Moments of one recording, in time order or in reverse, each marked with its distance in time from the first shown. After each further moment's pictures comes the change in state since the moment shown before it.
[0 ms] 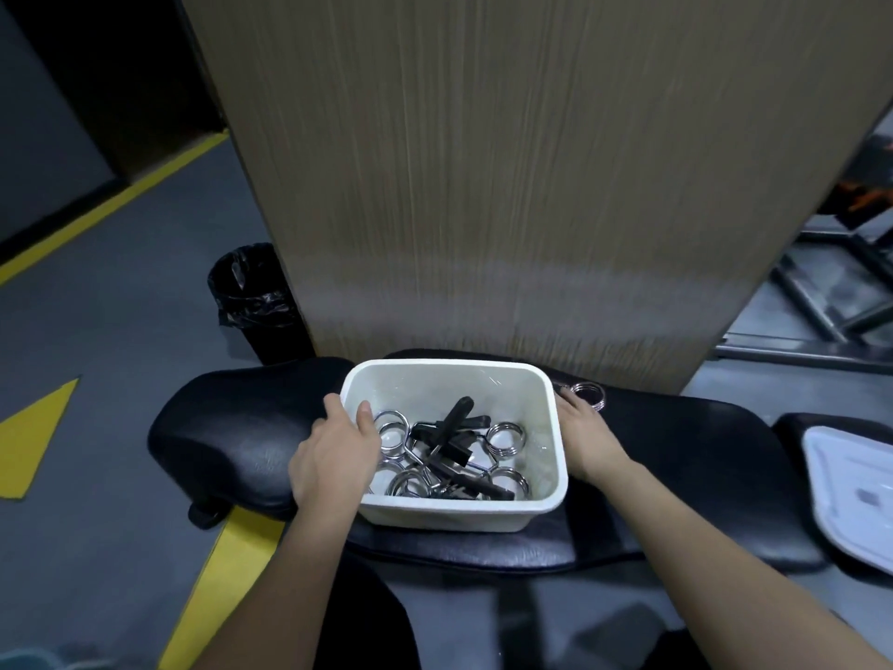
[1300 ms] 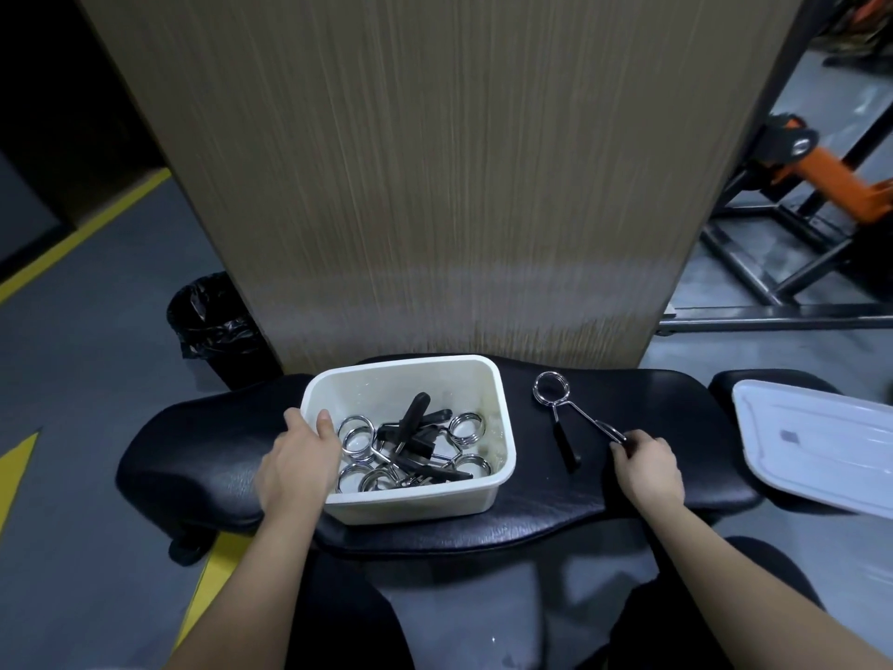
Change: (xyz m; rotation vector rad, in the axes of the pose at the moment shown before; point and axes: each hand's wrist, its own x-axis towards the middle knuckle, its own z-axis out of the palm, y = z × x) left_hand -0.007 -0.001 -0.006 0.005 -0.016 -0.026; right_hand -0.109 0.077 0.008 0.419 0.339 0.765
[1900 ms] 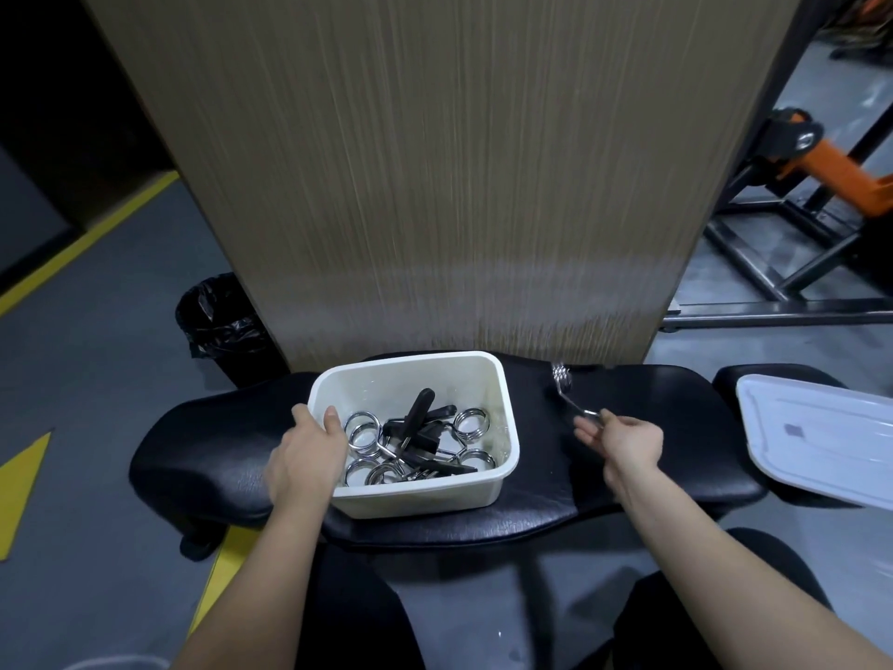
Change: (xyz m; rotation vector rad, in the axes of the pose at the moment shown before) left_hand 0.001 -0.002 0.000 -0.002 -0.003 0.004; right_hand -0.020 -0.066 -0.003 1.175 0.006 0.411
